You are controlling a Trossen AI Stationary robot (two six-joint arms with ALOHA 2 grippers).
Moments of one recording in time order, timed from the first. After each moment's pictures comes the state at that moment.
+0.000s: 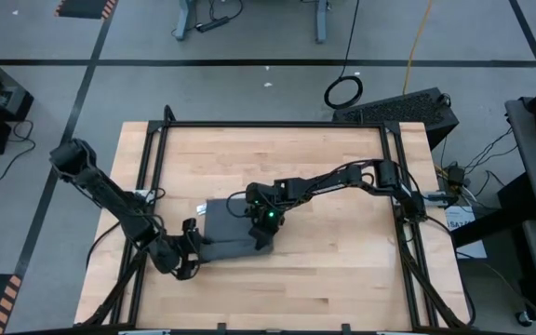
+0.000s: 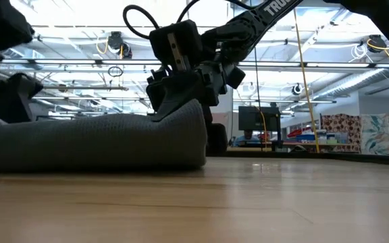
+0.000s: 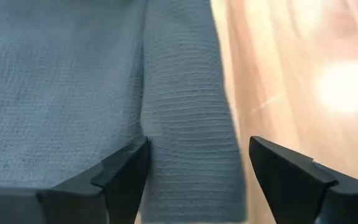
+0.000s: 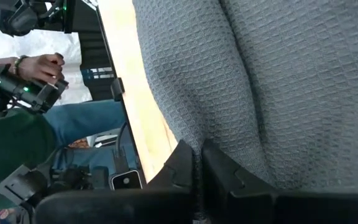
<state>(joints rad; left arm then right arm) -0.79 1.23 0.41 -0.08 -0.47 -0.65 -0.02 2.18 1.48 -0.24 -0.82 0.77</state>
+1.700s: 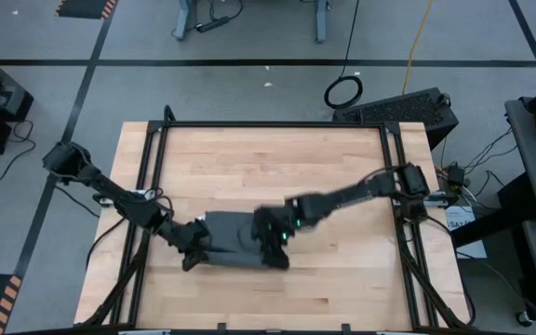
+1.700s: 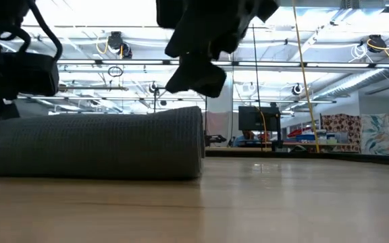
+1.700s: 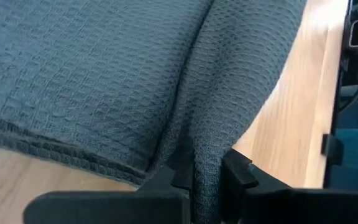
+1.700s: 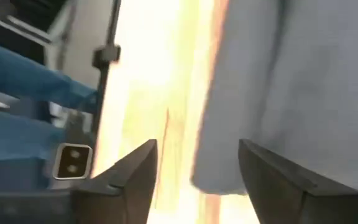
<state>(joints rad) -0.52 1.19 0.31 0.03 0.07 -1.01 0.16 1.98 1.48 -0.38 -0.42 0.36</state>
